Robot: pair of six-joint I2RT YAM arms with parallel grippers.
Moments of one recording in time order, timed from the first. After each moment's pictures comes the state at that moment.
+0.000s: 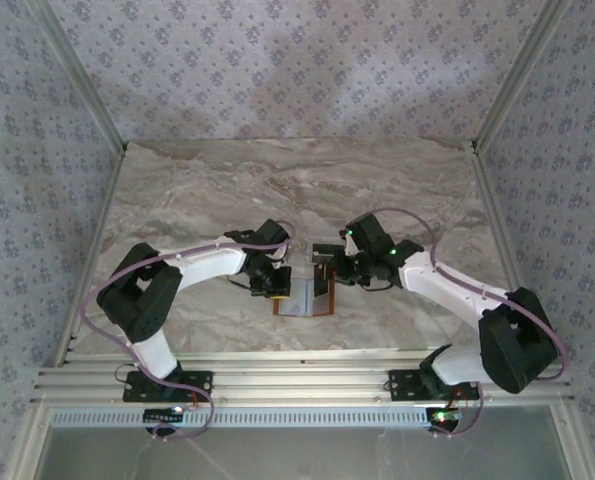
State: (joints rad) left arm -0.74 1.72 1.02 -0.61 0.34 -0.66; right arm 0.60 1.35 0.85 -0.48 -0.35 0.69
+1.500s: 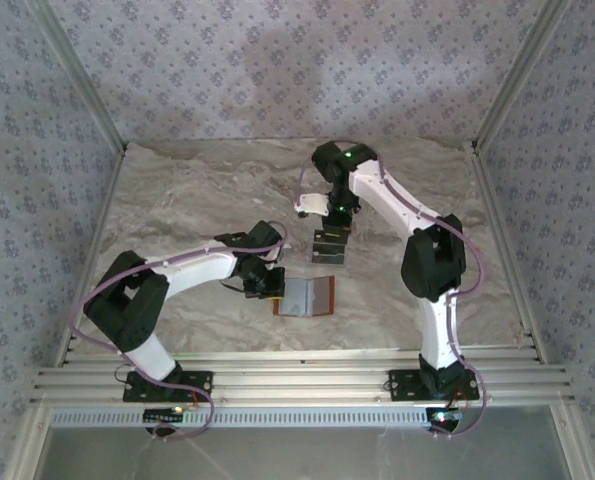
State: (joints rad) left arm -0.73 1.64 0.96 -0.61 0.32 -0.67; right arm 0.53 2.06 1.95 -1.38 -0.11 -0.93
